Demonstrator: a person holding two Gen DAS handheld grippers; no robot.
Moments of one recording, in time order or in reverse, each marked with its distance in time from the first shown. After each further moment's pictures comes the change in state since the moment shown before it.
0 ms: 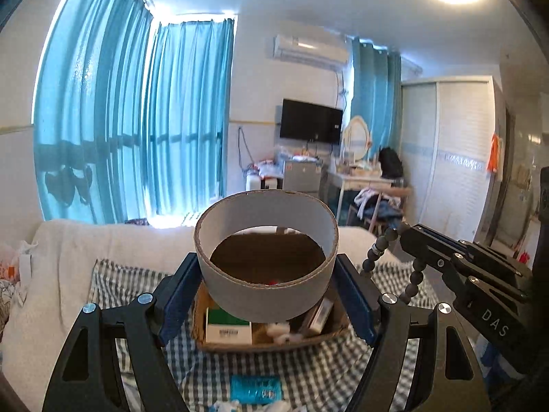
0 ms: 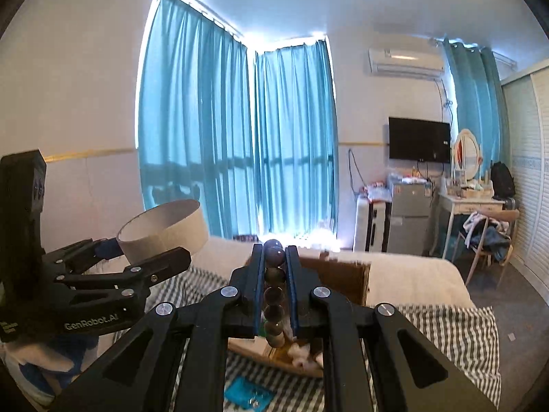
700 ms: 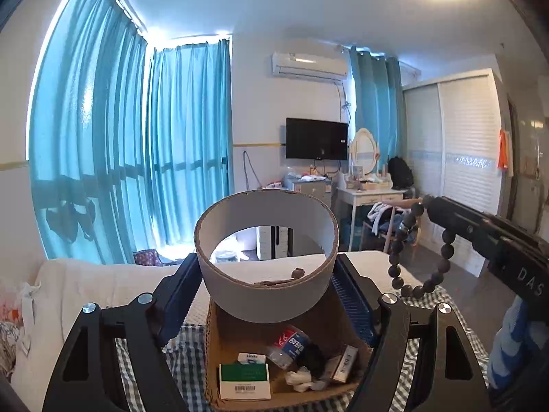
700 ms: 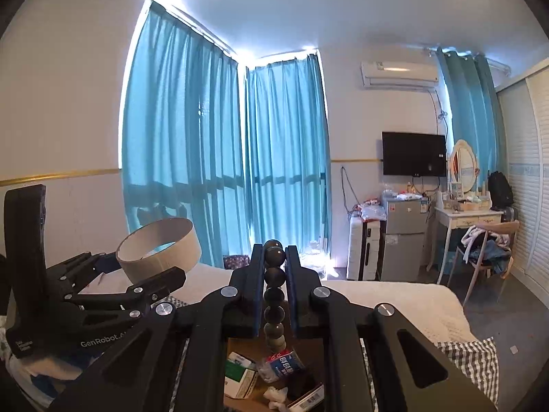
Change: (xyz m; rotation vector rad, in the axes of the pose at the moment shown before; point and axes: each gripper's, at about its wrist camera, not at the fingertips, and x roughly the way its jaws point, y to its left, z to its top) left arm 0.065 0.002 0.038 0.074 -0.075 0.048; right arm 0.068 -0.047 0.022 0.016 -0.032 -0.019
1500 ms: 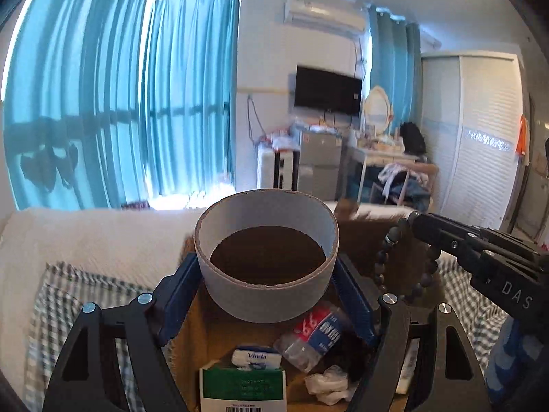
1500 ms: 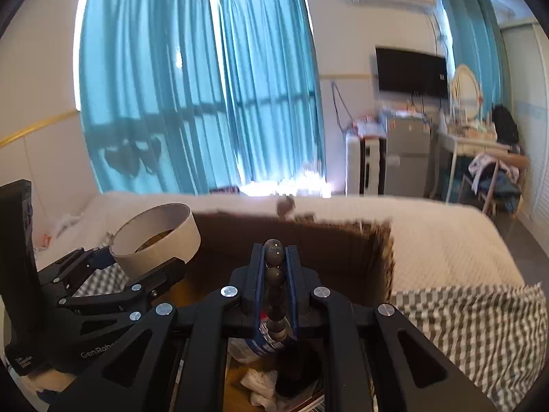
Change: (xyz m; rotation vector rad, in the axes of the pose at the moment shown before) left arm 0.163 0.026 -0.102 -0.059 0.208 -0.009; right arm 0.172 -0.049 -0.122 0.090 0.338 -0.039
